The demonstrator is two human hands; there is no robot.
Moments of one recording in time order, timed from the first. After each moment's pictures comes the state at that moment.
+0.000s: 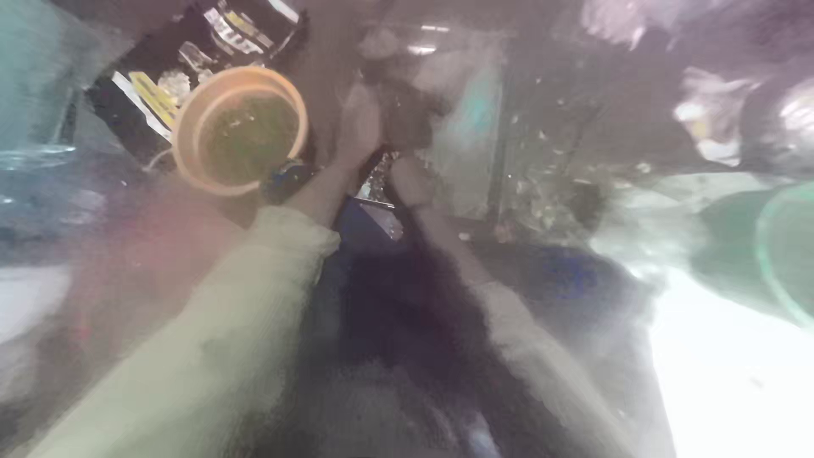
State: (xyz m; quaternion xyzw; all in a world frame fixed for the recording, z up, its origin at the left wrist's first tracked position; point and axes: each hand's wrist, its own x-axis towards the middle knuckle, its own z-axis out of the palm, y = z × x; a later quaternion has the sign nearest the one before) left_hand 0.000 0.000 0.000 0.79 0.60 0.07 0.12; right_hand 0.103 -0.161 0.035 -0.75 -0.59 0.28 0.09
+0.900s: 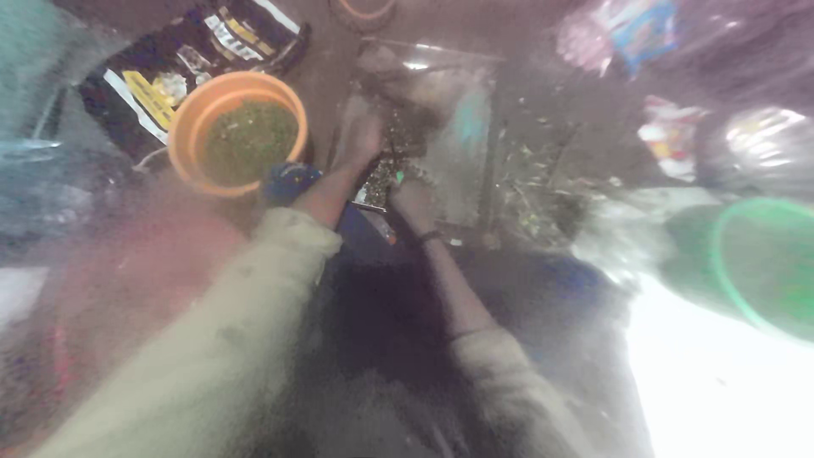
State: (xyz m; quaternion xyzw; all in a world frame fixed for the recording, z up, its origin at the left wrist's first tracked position) left_hand 0.003 0.004 -0.002 0.81 0.55 0.13 0.17; right_hand 0.114 -0.154 0.015 -0.77 -0.52 0.34 0.09
